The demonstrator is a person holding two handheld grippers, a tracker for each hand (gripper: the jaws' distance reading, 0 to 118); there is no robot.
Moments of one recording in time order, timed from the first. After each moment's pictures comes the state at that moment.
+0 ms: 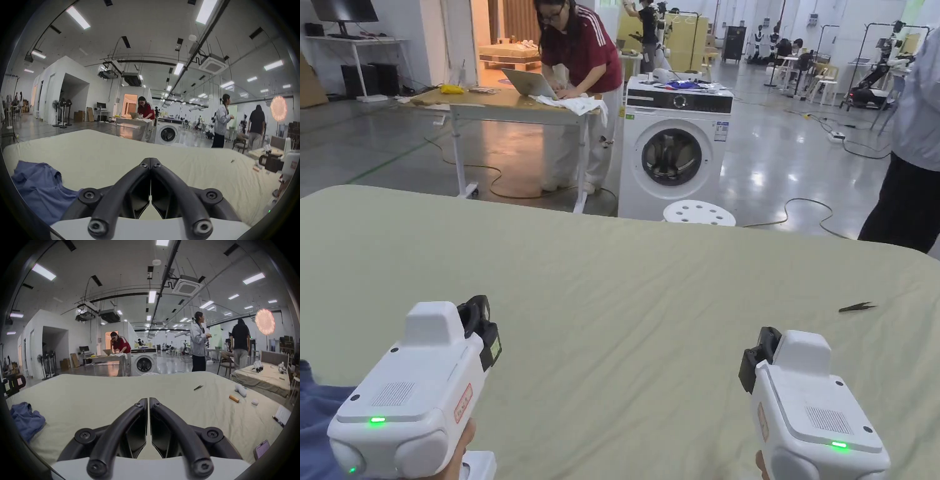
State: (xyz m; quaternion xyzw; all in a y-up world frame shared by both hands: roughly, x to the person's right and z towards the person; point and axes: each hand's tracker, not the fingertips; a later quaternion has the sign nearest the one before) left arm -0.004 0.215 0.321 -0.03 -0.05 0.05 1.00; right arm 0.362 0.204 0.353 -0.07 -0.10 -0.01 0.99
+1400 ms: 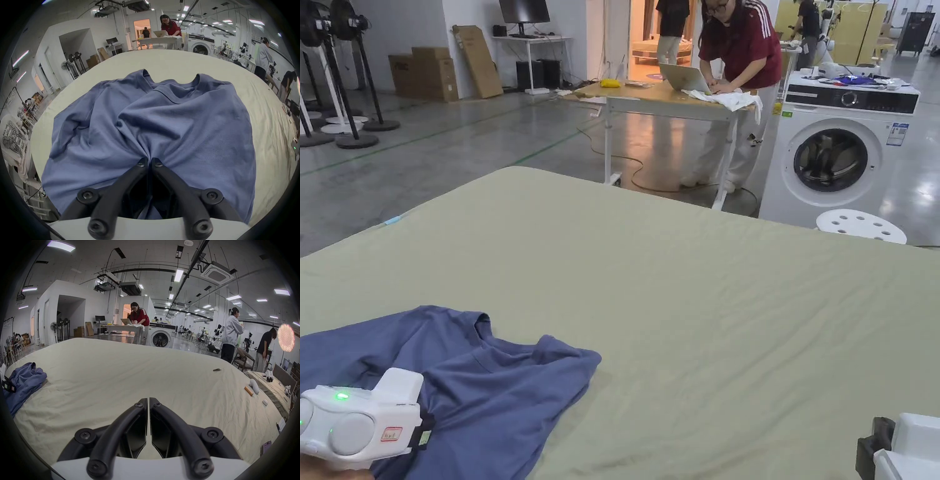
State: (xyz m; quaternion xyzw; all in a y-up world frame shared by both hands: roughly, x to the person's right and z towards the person) left arm -0.239 0.139 0.368 -0.43 0.04 -0.03 0.90; right arm 0.323 0.139 0.337 -0.19 -0.02 0.06 0.98
